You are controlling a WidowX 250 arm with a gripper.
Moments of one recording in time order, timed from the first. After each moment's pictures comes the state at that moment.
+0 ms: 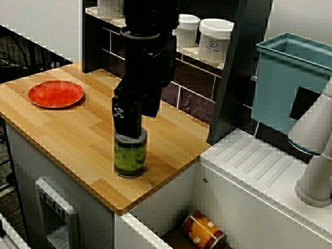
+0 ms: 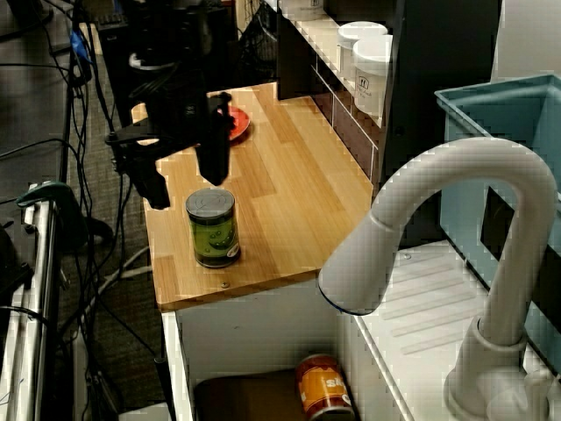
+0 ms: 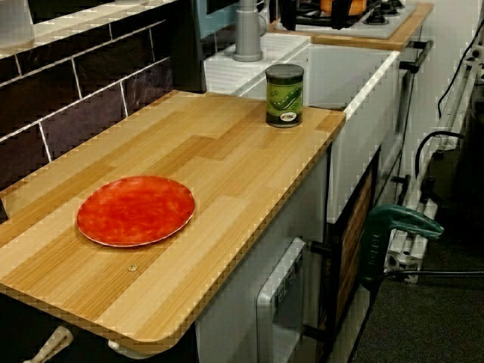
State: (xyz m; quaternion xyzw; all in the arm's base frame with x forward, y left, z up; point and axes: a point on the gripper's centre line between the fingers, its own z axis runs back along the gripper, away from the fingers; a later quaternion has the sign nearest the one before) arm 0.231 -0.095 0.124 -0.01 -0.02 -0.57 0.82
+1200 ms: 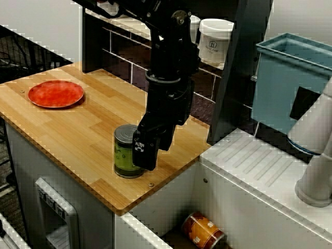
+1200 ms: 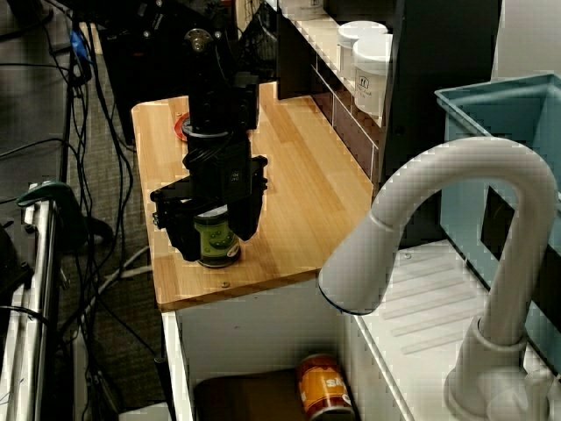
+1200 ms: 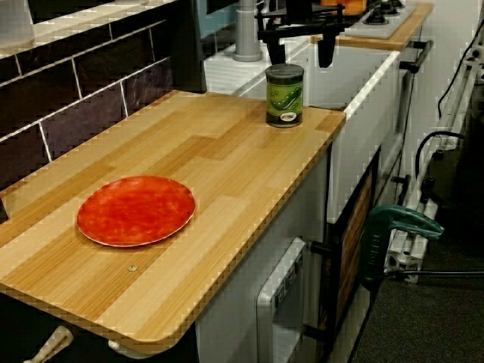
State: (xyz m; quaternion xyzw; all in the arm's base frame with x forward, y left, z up) arm 0.246 -0.107 0.073 -0.04 0.02 -0.57 0.82
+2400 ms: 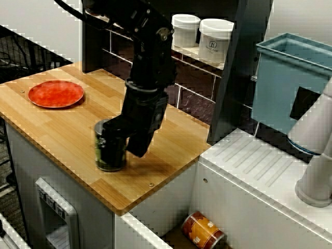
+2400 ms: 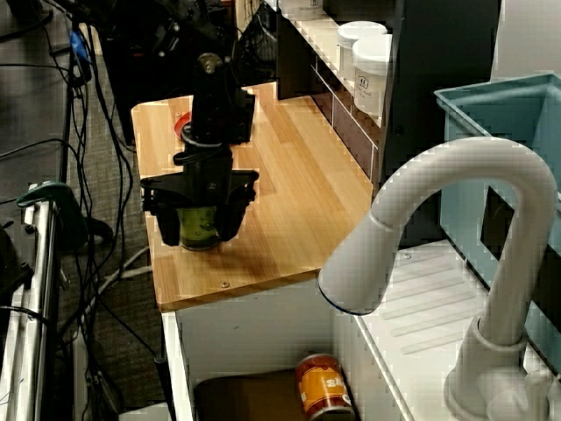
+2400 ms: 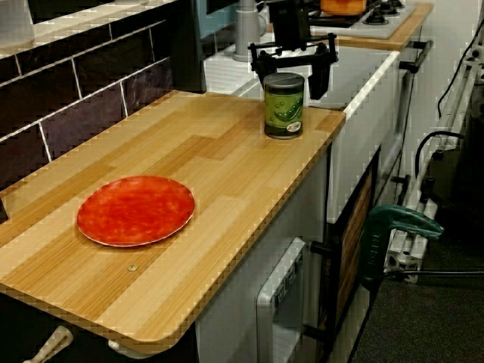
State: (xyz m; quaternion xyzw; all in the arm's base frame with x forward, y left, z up) arm 0.233 -0.062 0.048 -0.04 0.10 -0.68 0.72
